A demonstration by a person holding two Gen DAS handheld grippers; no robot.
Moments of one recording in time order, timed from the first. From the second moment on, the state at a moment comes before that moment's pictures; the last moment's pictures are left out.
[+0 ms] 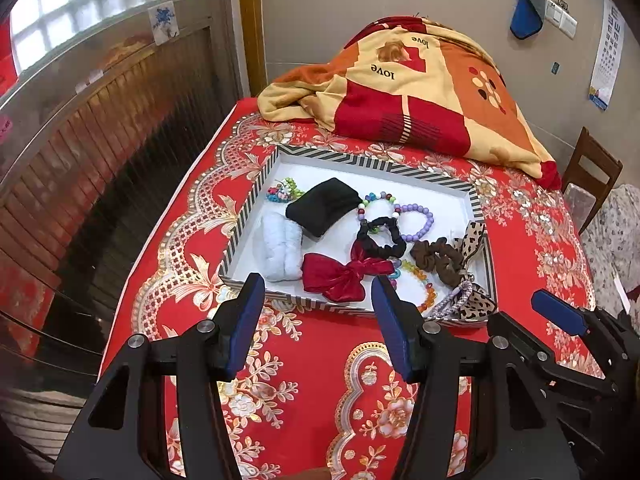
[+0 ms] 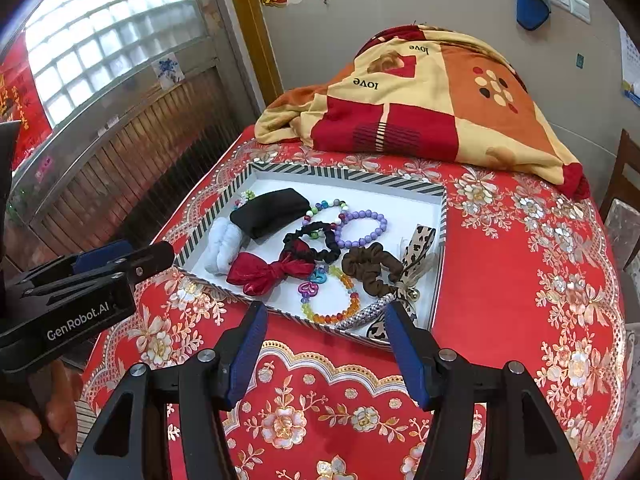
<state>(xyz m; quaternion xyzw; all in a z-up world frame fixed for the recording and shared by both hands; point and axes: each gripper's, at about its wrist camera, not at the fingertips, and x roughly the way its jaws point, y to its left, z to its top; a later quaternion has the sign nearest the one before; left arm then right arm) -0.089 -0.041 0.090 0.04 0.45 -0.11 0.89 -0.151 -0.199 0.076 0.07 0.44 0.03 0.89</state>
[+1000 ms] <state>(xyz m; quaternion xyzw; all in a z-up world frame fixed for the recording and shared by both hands) -0.081 -0.035 0.085 0.04 0.45 -0.10 0.89 -0.143 -0.197 0.064 0.07 0.46 0.02 0.88</state>
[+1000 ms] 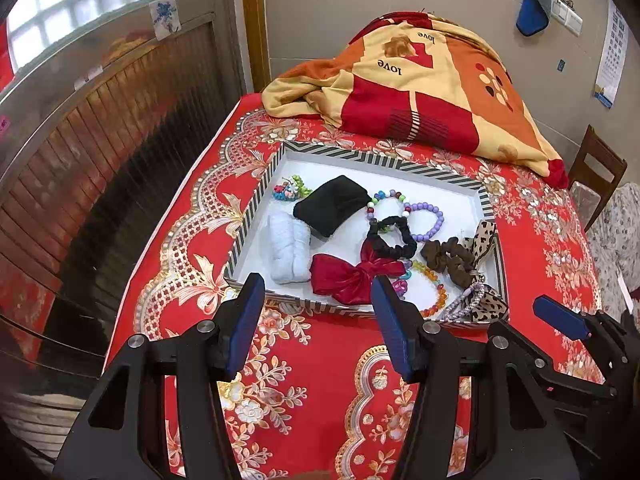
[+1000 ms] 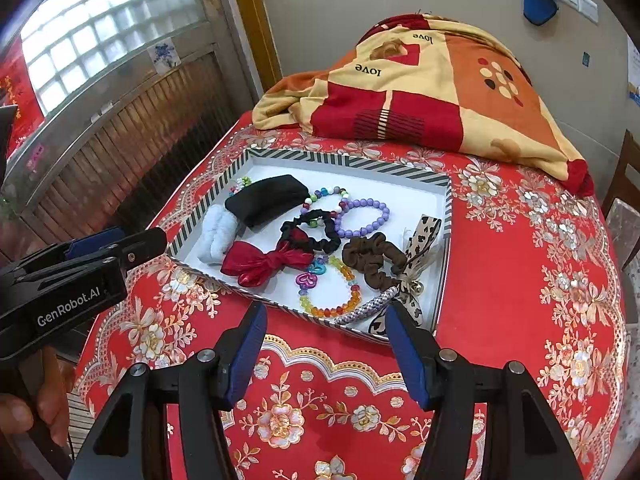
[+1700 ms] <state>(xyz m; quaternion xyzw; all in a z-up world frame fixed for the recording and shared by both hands) -0.078 -0.038 0.078 0.05 0.46 -0.10 0.88 -0.139 -0.199 0.062 0.06 0.47 0.03 0.88</state>
